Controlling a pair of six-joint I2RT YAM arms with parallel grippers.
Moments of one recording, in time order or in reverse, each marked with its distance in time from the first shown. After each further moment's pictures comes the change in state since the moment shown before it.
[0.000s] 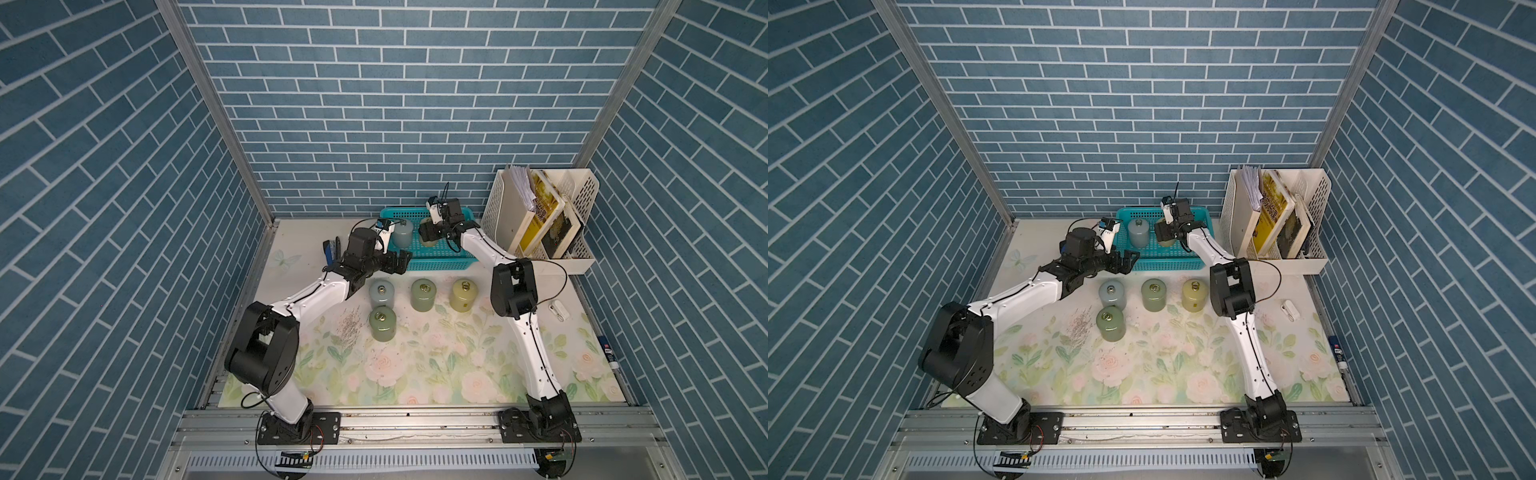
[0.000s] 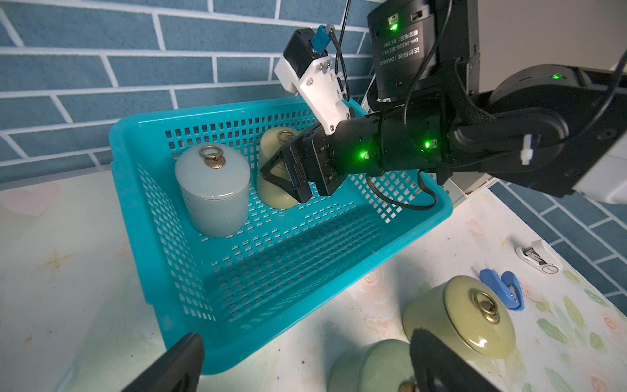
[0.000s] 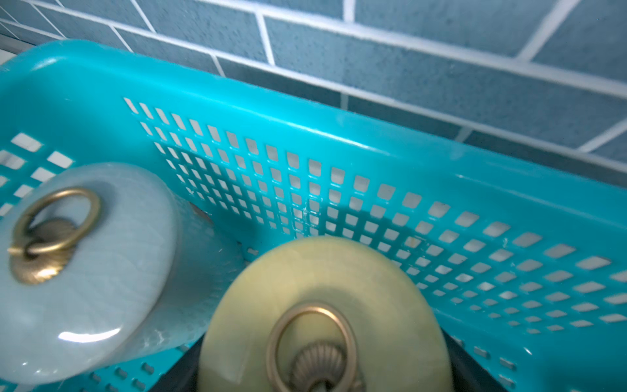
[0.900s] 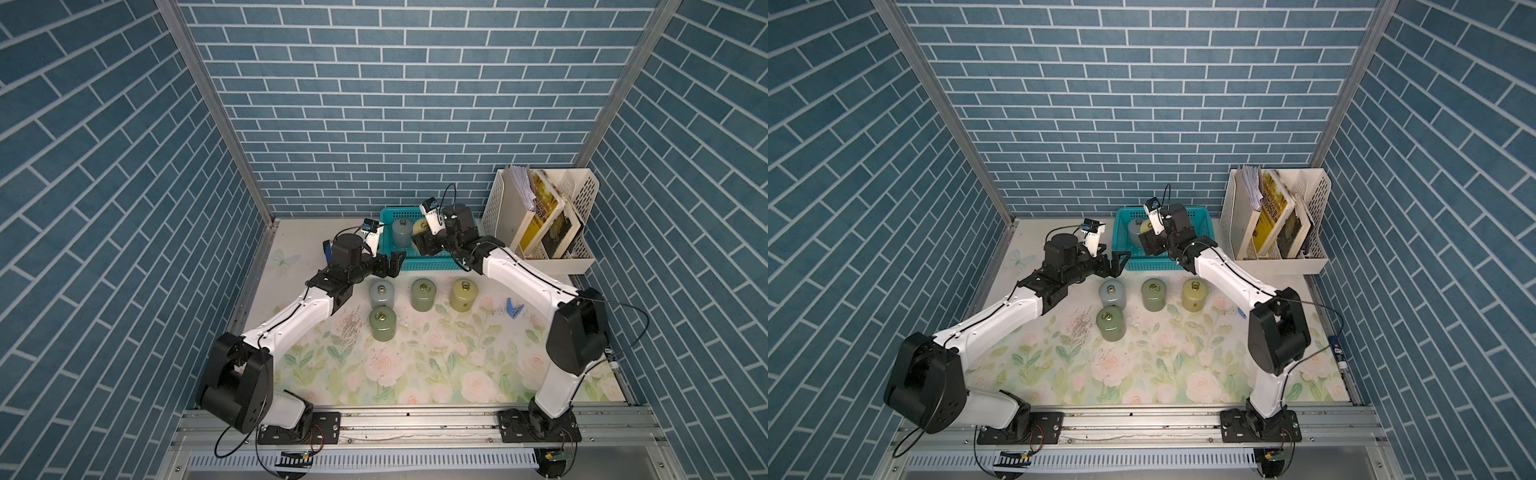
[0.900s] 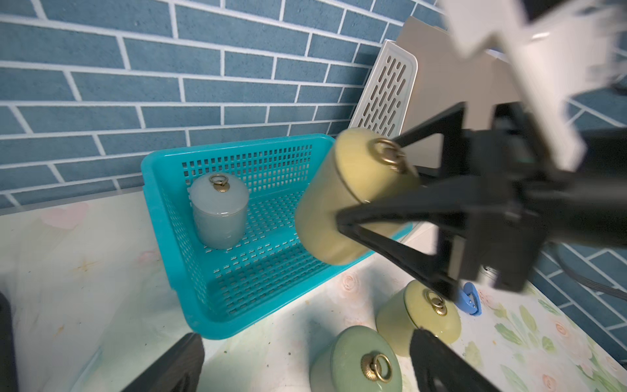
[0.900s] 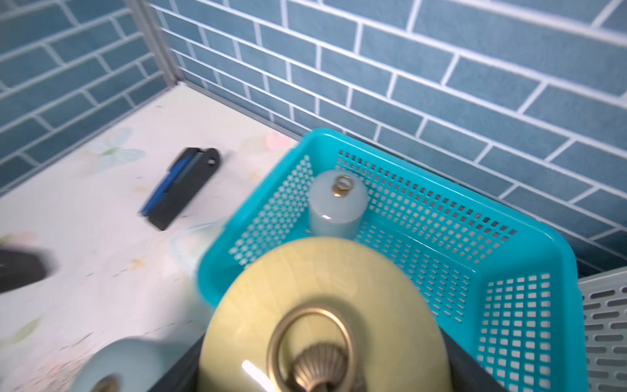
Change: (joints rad) left arm 0.018 -0.230 -0.146 0.032 0.010 -0.038; right arm 0.232 -0.819 -0.766 0.129 0.109 -0.041
